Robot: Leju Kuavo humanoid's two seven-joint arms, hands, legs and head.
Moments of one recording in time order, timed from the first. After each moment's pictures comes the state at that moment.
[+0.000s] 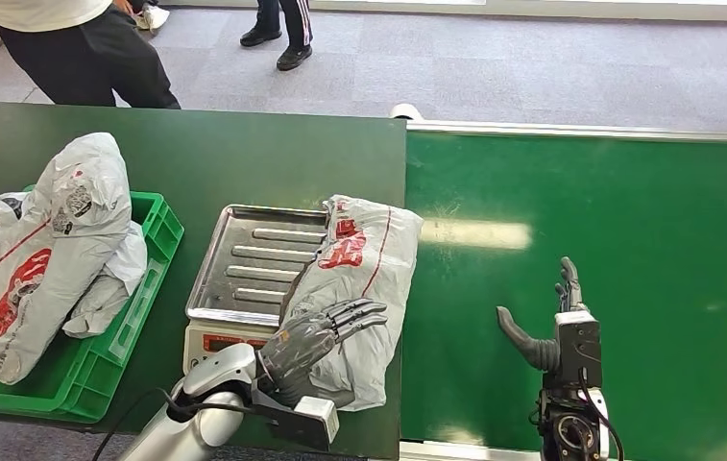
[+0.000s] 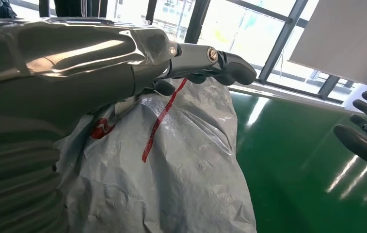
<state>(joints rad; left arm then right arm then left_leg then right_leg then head) -0.27 0.02 -0.58 -1.33 -0.83 -0.06 -0.53 -0.09 0.09 -0.03 -1.25 0.24 -0.05 -0.42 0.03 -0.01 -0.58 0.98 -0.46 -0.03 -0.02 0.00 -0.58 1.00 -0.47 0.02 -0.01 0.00</state>
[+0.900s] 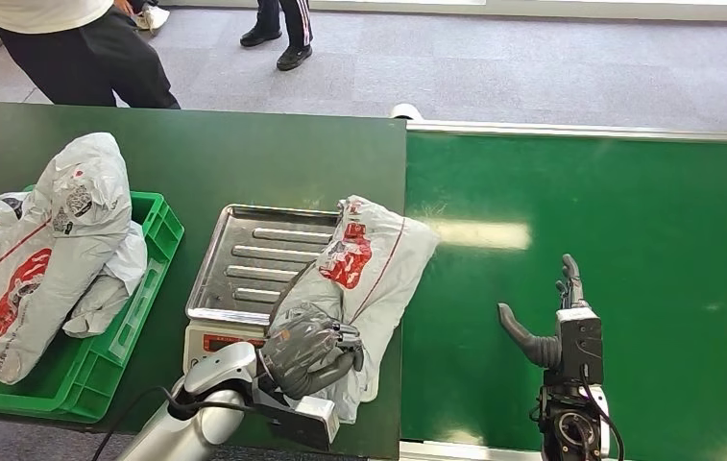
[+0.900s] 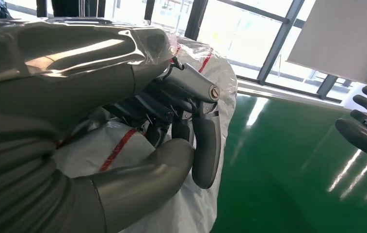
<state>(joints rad) -0.28 0.02 -0.58 -1.31 -0.85 -0.05 -0.55 -0.11 0.09 -0.05 -1.24 0.25 -0.04 -0.41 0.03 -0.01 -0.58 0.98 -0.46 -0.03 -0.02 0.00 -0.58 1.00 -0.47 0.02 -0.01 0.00</state>
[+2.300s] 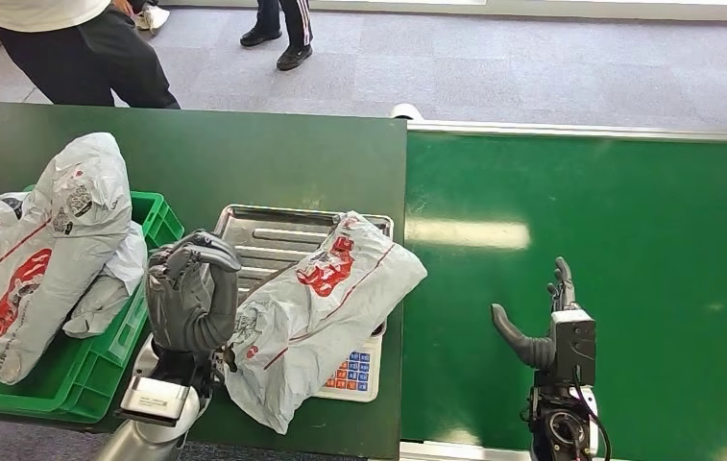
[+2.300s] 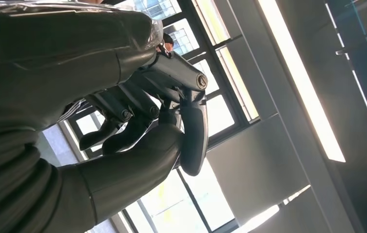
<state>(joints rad) -0.23 0.06 -0.54 -1.64 -0.24 0.62 -0.70 -0.11 0.10 -0.02 -1.19 0.19 -0.07 -0.45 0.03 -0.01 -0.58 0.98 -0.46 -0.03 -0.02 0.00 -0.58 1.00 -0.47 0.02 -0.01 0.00</state>
